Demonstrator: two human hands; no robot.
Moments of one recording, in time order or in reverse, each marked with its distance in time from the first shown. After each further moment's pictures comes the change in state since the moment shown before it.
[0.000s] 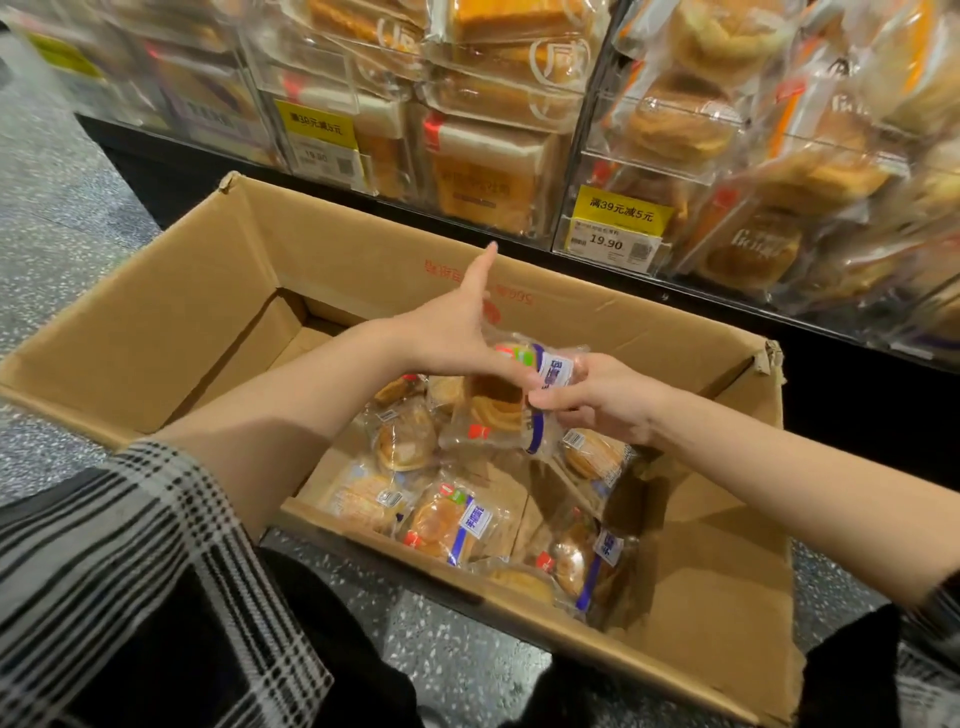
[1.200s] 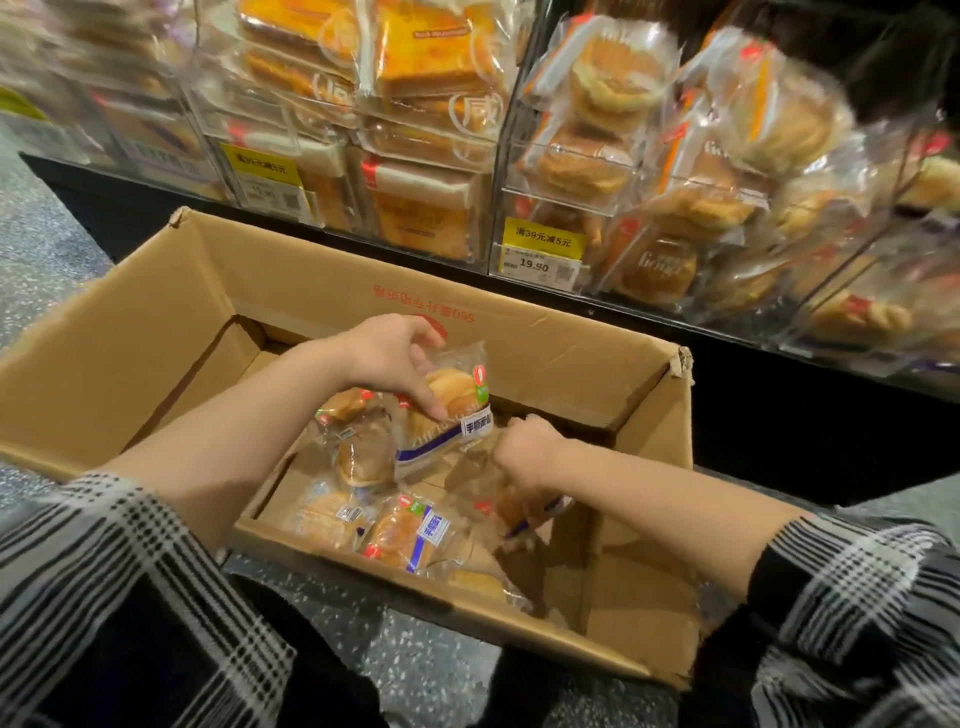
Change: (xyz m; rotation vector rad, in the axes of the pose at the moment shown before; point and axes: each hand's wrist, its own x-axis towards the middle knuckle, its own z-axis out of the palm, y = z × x) left_hand -0.001 0.006 -0.008 0.215 -0.041 -0.149; right_hand 0.002 0.027 0.026 -1.907 -0.202 0.095
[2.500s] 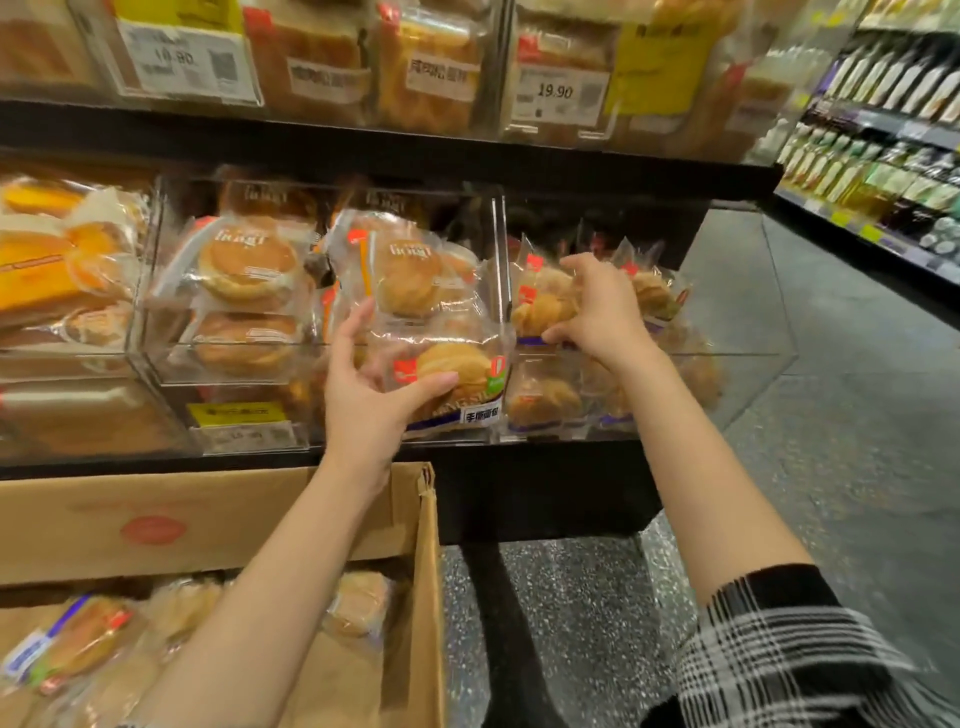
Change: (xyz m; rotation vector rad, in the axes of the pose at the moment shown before) left_hand 0.043 0.246 0.070 -1.091 0.380 0.628; right_hand -0.238 0.270 0.009 0.860 1.150 0.954
